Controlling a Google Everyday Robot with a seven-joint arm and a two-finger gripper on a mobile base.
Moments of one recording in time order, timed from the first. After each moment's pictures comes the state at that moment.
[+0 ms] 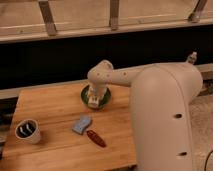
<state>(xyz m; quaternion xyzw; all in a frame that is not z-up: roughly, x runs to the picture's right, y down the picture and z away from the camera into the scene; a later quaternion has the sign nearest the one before) -0.057 0.052 0.883 -0.23 0.12 0.74 0.62</state>
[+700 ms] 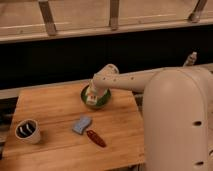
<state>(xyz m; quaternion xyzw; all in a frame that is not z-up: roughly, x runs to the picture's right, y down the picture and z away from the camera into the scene) -0.067 0.037 0.873 -0.23 0.04 0.75 0.61</state>
